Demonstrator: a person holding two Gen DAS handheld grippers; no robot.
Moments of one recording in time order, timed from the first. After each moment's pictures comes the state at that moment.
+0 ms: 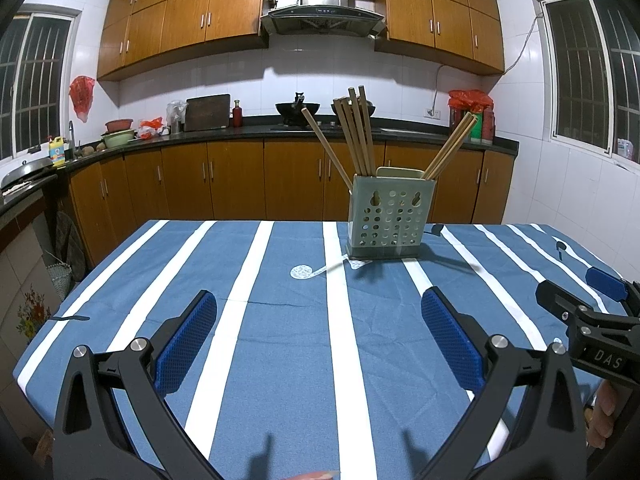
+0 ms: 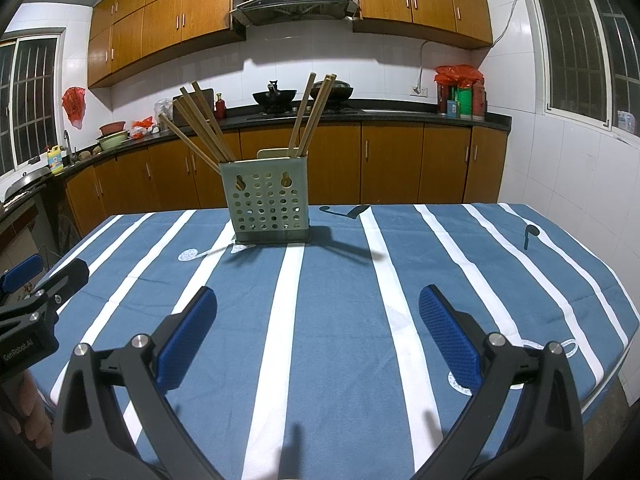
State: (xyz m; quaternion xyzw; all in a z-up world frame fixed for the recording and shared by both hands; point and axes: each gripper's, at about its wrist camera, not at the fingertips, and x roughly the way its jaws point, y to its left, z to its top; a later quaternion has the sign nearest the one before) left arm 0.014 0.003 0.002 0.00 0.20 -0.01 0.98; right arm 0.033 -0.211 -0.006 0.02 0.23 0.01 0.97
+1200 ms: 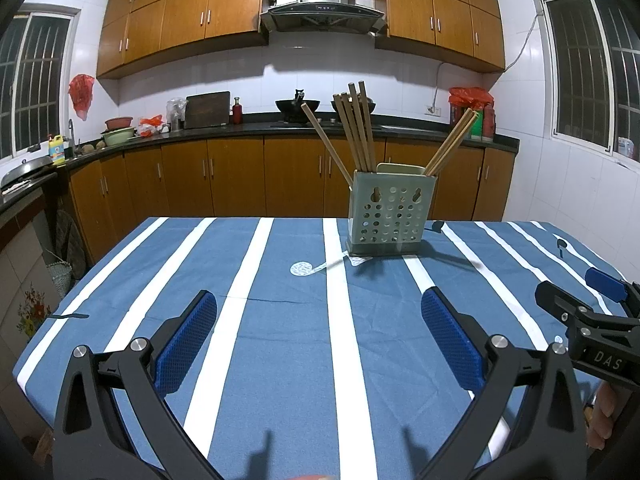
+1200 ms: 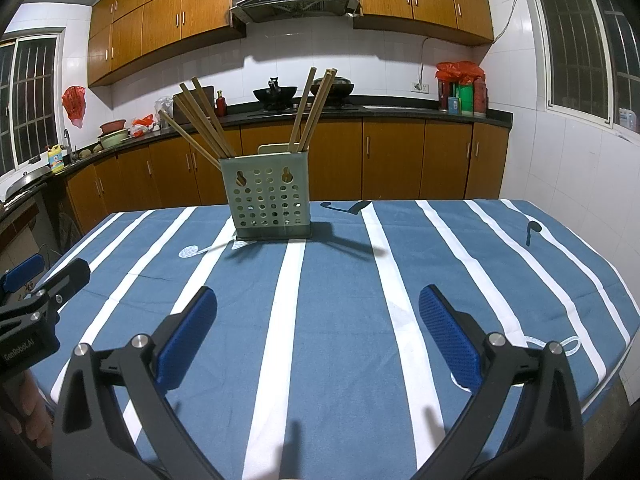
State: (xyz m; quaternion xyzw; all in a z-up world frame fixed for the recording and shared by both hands) left arm 0.012 0.003 -0.001 0.00 0.20 -0.01 0.98; right arm 0.032 -0.210 -0.009 0.02 0.23 0.01 0.97
